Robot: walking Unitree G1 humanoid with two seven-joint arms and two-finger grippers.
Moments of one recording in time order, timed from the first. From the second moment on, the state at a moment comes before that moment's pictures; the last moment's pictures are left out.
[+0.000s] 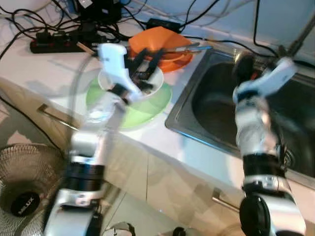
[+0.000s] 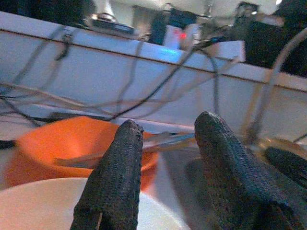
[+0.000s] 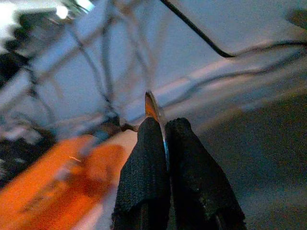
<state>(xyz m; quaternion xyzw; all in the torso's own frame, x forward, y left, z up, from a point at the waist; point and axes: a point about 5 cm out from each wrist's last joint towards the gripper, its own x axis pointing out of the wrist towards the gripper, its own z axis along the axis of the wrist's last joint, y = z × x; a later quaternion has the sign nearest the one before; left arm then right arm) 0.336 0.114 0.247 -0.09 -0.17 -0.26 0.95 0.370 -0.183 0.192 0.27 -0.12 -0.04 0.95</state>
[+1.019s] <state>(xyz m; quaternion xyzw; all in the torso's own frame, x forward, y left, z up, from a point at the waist) 0.307 0.263 0.200 -0.03 -0.15 0.04 0.99 0.368 -0.187 0.147 0.13 -0.08 -0.08 0.98</state>
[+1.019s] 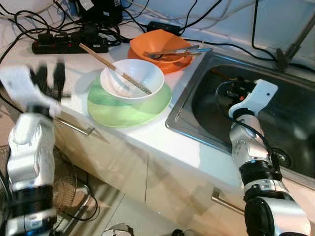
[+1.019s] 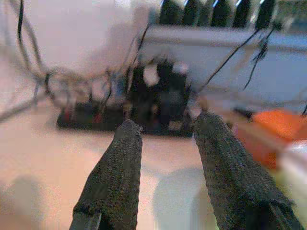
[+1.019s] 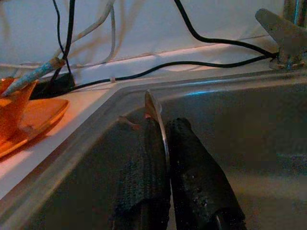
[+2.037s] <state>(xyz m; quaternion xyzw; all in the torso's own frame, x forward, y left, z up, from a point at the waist) 0.312 0.240 0.151 -0.05 -0.07 0.02 1.00 0.363 -0.221 0.144 -0.03 -0.06 -0.18 0.98</state>
